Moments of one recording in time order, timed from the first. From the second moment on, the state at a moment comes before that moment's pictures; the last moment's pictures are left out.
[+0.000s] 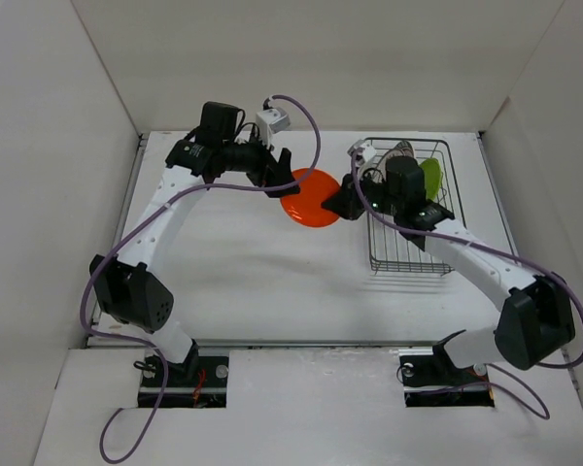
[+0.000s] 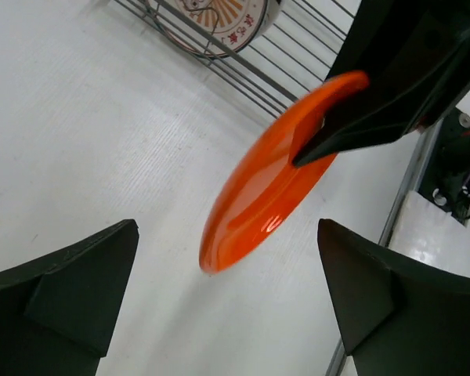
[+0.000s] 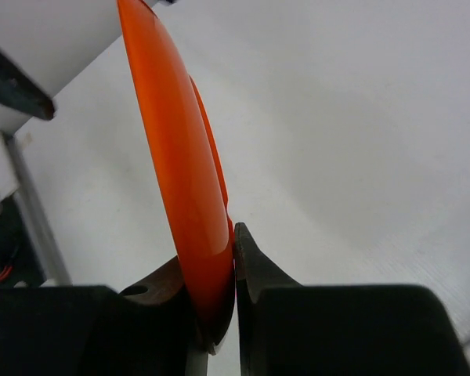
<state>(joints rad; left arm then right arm) -0.36 1.61 1.69 -0.74 0.76 0.19 0.48 1.39 1.05 0.03 -0.55 0.16</state>
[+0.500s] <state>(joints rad) -0.37 1.66 1.67 -0.69 0.44 0.10 0.03 1.20 1.20 -0.23 0.26 0.19</state>
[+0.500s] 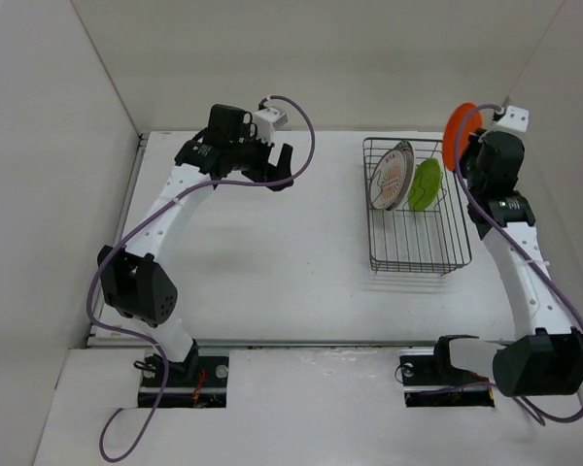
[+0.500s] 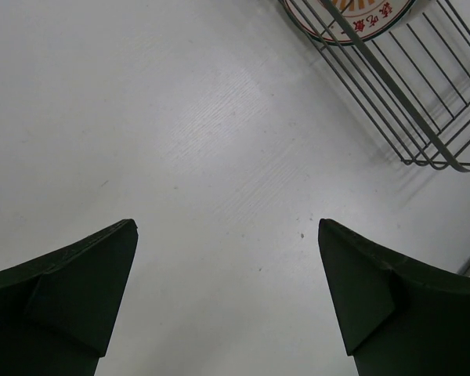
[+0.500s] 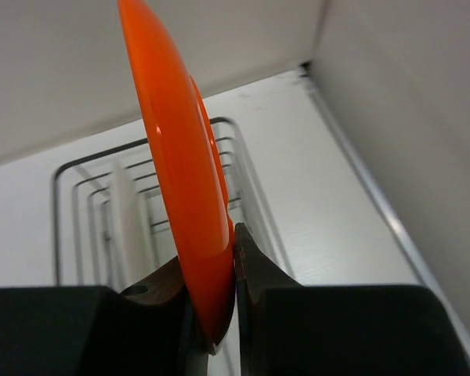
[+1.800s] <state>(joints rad) -0.39 1.67 1.61 -0.66 0.39 0.11 0.07 1.55 1.22 -0.21 0.29 0.16</state>
